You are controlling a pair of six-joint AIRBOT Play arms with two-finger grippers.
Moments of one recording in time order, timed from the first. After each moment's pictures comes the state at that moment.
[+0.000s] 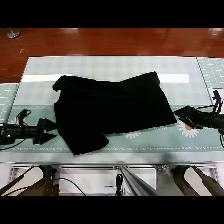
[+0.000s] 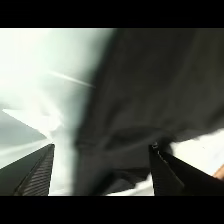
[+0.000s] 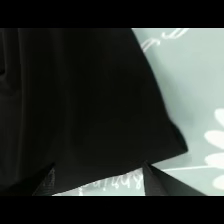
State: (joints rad) left arm 0.63 -1.13 0.41 0.80 -1.26 -1.17; right arm -0.57 -0.94 0.52 -0.78 1.12 1.14
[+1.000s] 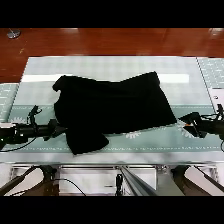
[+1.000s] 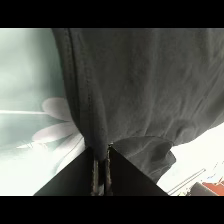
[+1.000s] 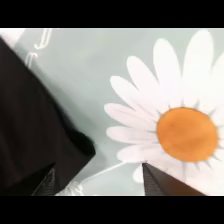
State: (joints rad) left arm 0.46 -1.13 0.34 0.64 -1.13 -1.00; right arm -0.74 -1.13 0.50 -0.82 1.07 1.20
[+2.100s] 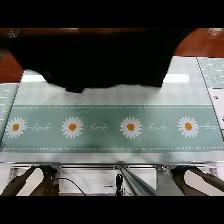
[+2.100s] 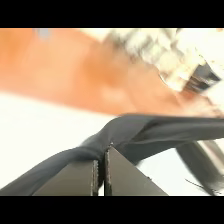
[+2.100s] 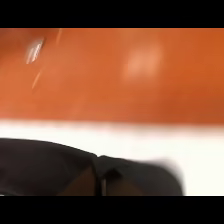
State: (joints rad) left arm 0.46 -0.93 1.30 0.24 -1.12 -0.96; right arm -0.27 -1.17 1.84 -0.84 1.14 1.33
